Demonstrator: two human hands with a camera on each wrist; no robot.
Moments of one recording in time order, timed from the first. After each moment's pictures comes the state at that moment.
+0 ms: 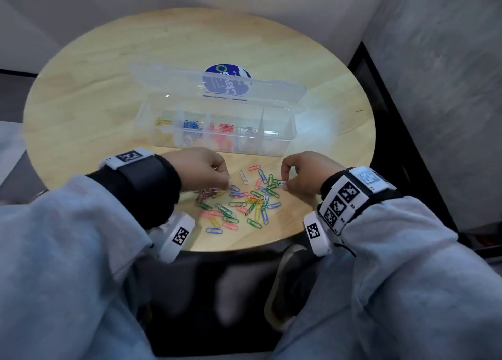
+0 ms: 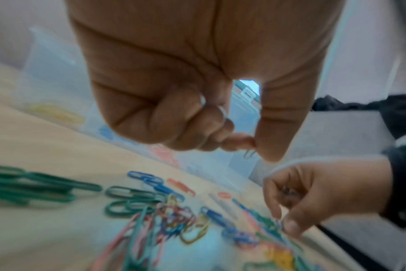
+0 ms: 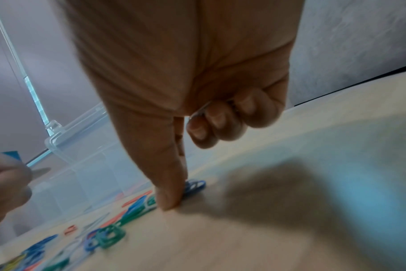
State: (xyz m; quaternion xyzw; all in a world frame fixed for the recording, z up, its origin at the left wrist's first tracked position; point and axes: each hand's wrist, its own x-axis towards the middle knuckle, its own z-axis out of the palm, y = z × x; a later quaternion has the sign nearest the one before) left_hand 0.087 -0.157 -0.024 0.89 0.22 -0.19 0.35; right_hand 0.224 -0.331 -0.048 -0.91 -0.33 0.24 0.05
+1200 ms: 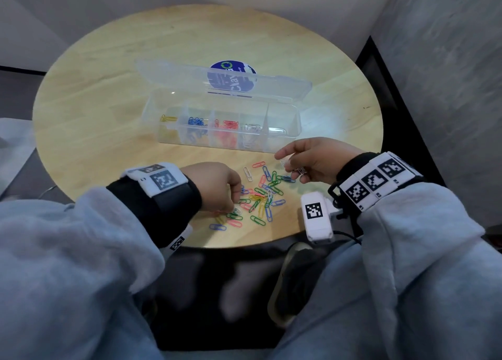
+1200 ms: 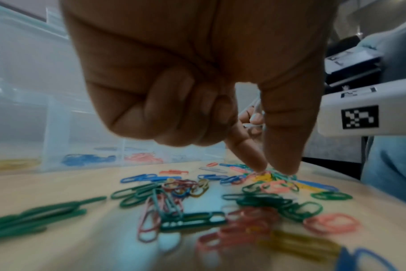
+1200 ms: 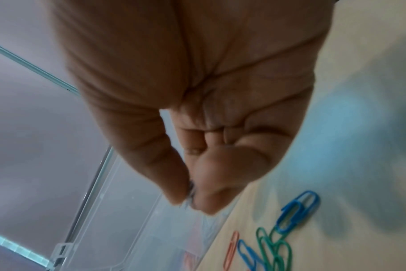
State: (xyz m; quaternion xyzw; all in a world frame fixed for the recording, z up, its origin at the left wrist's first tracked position) left_hand 0.081 -0.184 -0.034 0.93 0.19 -0.23 0.22; right_hand 0.231 -0.329 -0.027 -0.76 -0.16 0.48 0.41
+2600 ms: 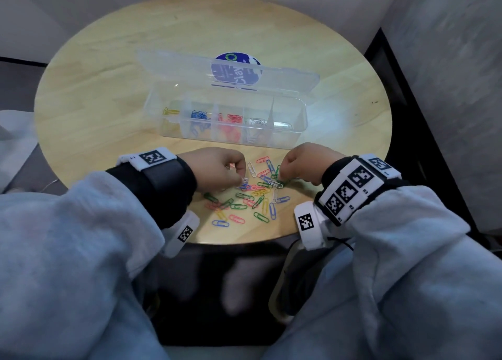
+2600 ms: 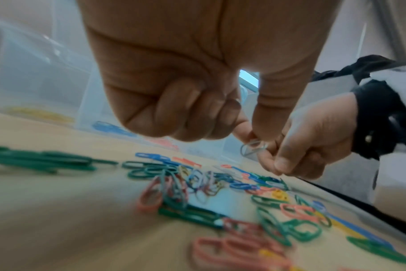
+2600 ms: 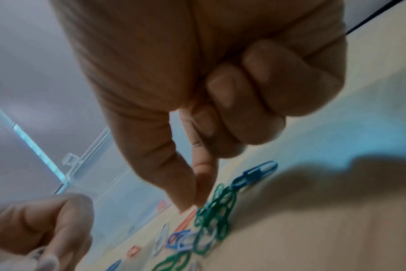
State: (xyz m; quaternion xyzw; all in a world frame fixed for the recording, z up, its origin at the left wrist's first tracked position) left_hand 0.088 -0.169 -0.036 0.90 0.20 -0.18 0.34; right_hand 0.209 -0.311 -0.033 -0.89 -0.27 0.34 0.12
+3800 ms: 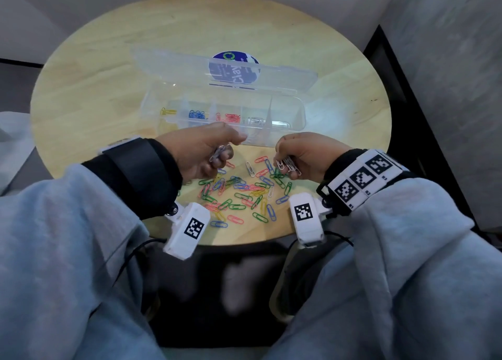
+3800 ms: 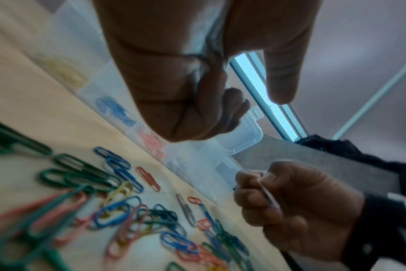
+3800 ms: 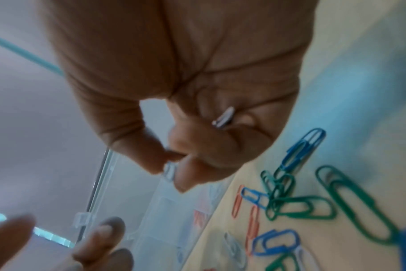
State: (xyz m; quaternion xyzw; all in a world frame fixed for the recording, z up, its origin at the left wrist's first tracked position) left_hand 0.096 -0.155 -0.027 0.63 0.31 -0.10 0.70; right_hand 0.220 -0.308 -0.039 -0.73 -0.12 0.48 0.46
